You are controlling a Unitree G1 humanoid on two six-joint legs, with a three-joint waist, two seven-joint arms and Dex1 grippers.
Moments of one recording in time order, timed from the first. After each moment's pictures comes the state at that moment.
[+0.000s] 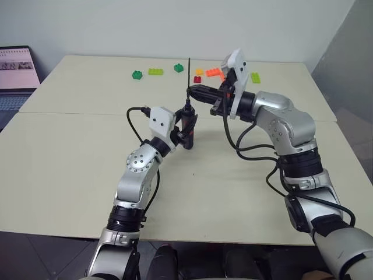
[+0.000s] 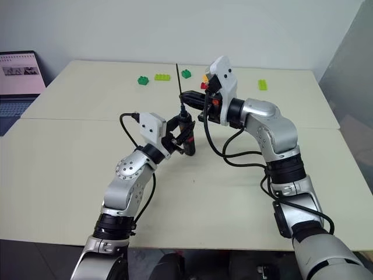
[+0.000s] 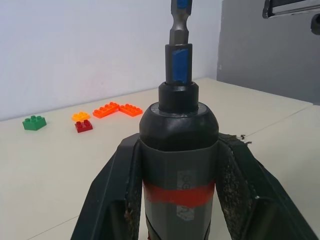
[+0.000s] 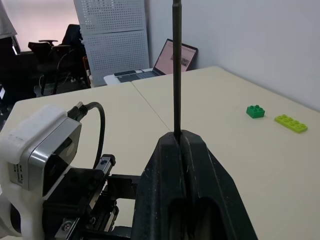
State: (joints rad) left arm -0.47 0.20 -0.04 0.00 -0.20 0.14 -0.43; right arm -0.99 -0.28 0.10 0.16 0.40 0.61 0.79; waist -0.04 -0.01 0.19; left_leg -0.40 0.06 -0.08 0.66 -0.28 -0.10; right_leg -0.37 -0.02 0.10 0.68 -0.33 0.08
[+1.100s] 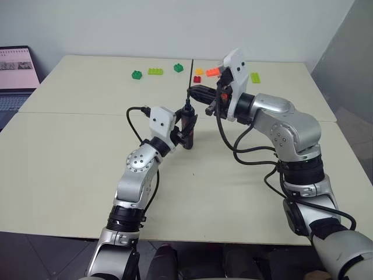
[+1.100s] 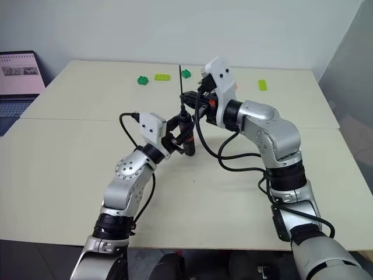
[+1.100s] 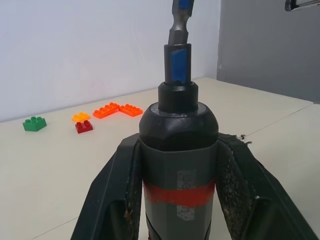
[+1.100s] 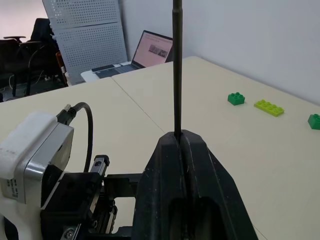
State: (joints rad) left arm -0.47 0.21 -0.05 0.00 -0.19 0.14 -0.43; right arm -0.95 -0.25 0.09 -0.04 0.41 0.80 0.59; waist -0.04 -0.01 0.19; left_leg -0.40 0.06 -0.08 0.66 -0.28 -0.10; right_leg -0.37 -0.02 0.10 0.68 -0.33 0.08
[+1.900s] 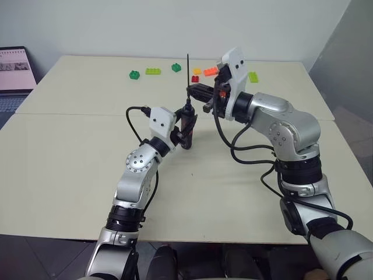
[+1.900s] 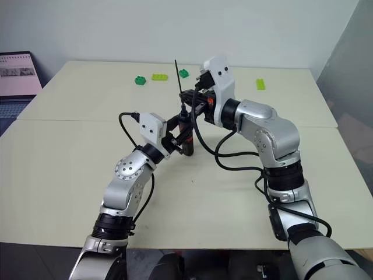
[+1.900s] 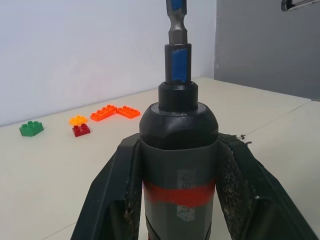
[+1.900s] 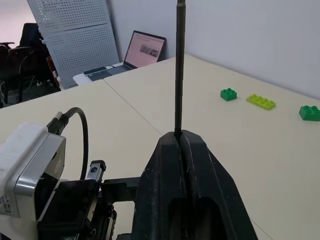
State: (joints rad) left arm -0.47 0.21 -0.05 0.01 -0.19 0.12 -0.43; right arm -0.96 -0.23 0.07 -0.06 0.42 0.84 0.55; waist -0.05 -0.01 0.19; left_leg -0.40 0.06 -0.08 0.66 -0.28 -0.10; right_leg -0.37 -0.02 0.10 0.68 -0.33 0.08
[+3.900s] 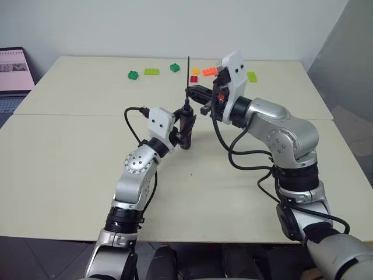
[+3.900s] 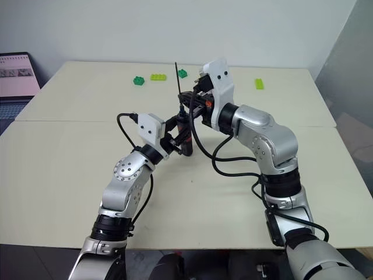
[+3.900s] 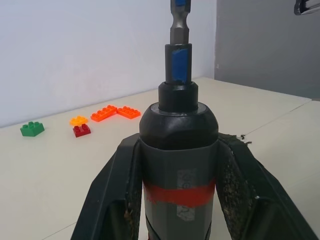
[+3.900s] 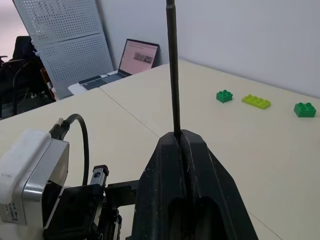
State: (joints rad) left arm -0.46 0.22 -0.05 -0.01 -0.19 0.12 -0.42; right arm -0.91 -0.18 0.06 -0.14 0.45 0.87 0.45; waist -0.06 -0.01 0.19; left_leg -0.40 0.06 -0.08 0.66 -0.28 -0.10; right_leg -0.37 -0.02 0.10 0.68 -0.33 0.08
